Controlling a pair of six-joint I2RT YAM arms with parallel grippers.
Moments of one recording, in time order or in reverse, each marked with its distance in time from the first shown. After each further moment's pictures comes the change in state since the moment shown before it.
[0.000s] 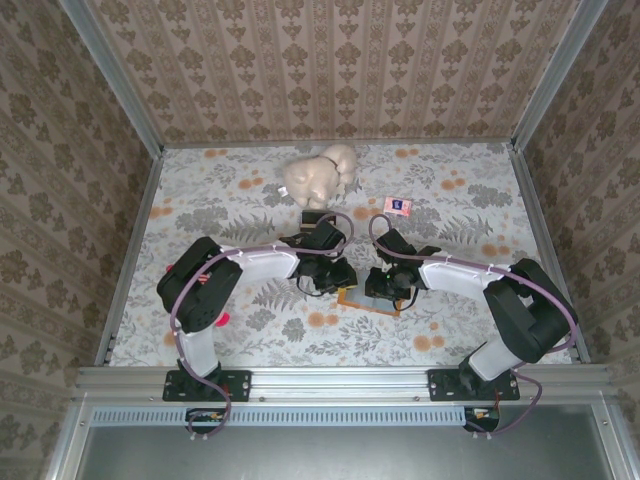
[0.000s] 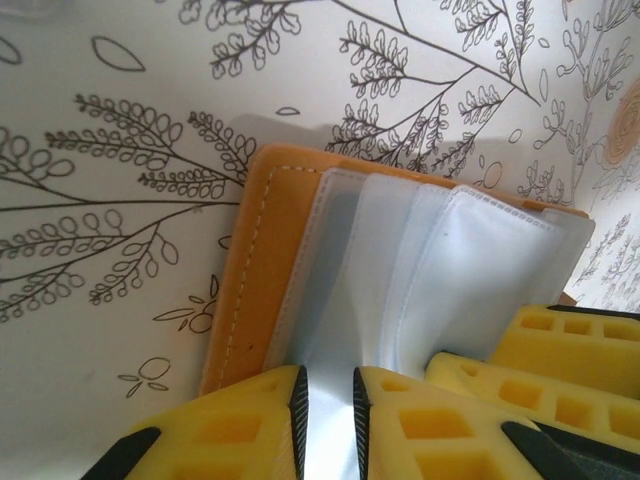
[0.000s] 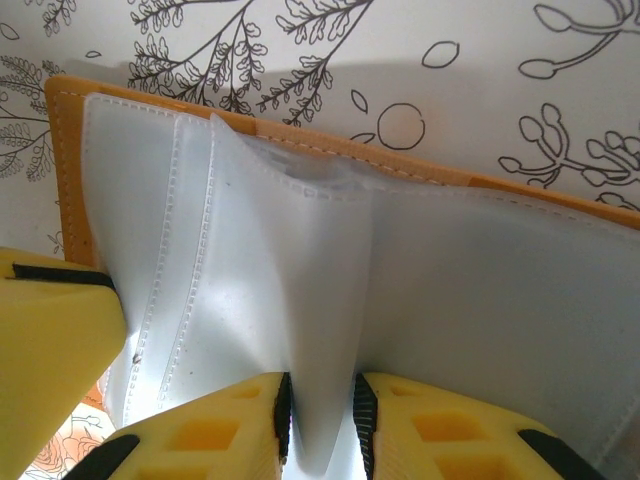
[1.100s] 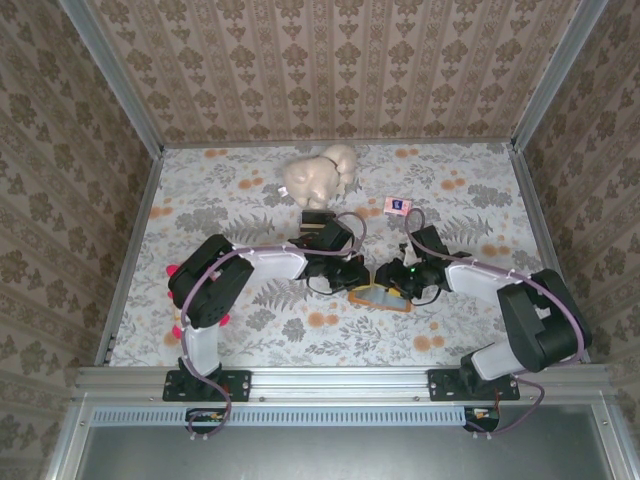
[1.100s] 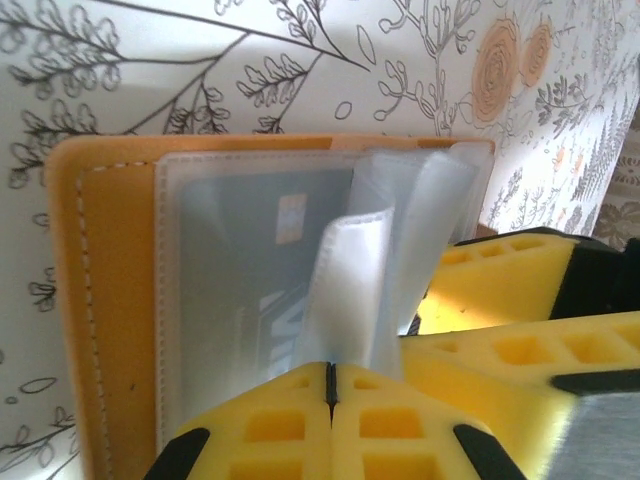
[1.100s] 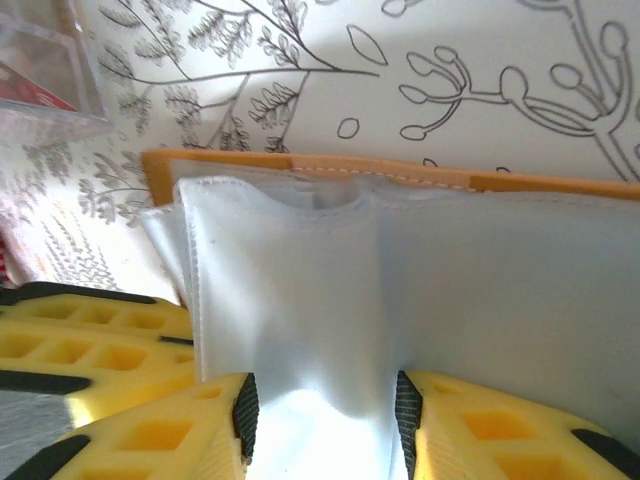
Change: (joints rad) left arm -0.029 0.066 0.031 0.173 0.139 0.010; right arm -0.246 -0.099 -0.150 0.196 -0.325 0.055
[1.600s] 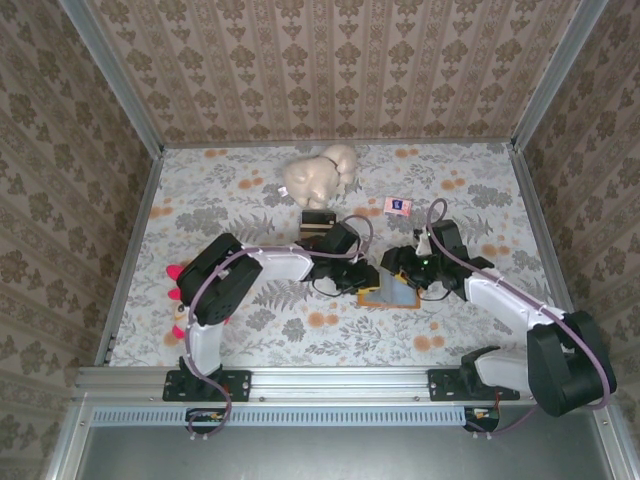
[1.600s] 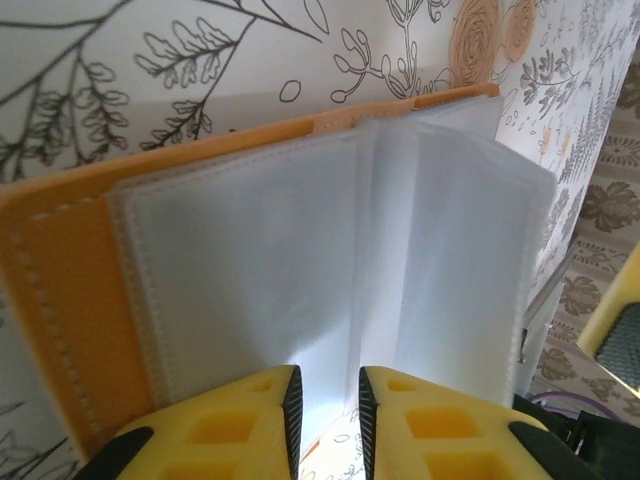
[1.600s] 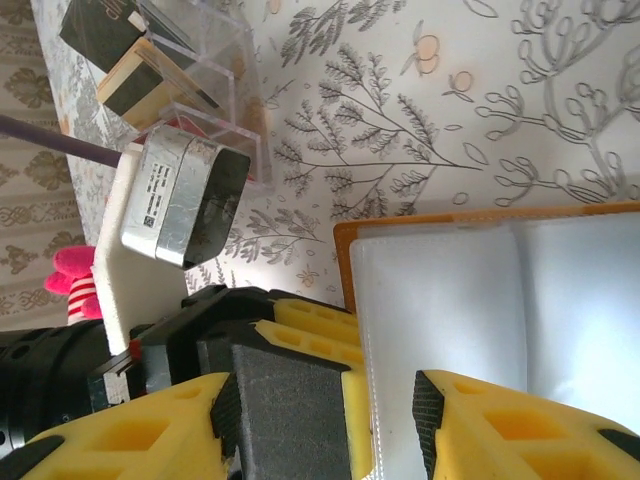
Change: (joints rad) left arm -0.026 0.051 0.029 0.046 0.032 -0.014; right arm -0.048 -0.231 -0.021 0.002 0.019 0.075
